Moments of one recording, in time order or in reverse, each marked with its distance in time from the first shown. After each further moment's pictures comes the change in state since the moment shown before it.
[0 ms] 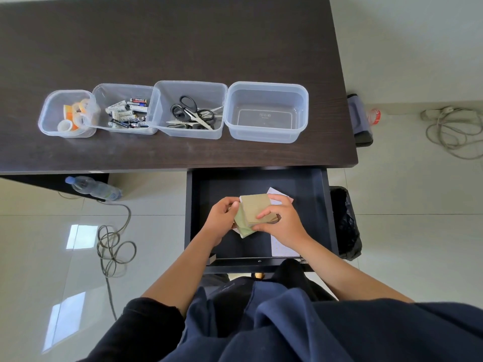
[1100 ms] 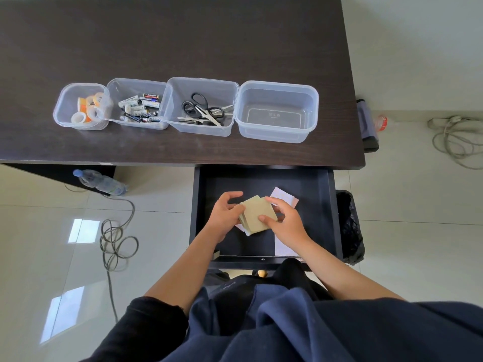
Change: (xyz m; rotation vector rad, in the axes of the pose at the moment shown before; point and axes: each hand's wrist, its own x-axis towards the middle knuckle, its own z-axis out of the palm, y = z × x) left_hand -0.007 0.002 -0.002 -0.060 0.068 -0.039; right_hand -0.004 0.001 0.010 0.116 0.000 0.111
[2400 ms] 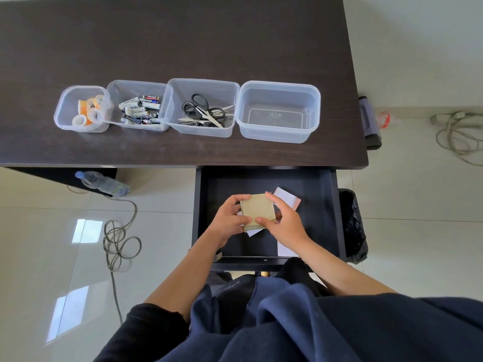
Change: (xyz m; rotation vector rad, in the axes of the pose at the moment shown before) left_hand -0.013 0.005 -0.006 -0.158 -0.224 -0.030; right_hand 0.004 -0.002 0.006 -0.112 -0.014 -0.023
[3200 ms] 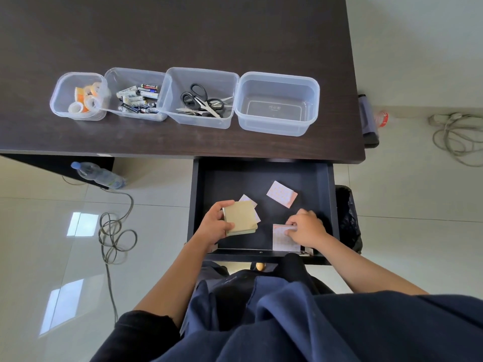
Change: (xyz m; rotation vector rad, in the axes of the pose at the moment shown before) left_hand -0.005 -0.042 -0.021 0.134 0.131 -0.095; right_hand 0.001 0.057 -0.045 -0.770 -0.234 0.185
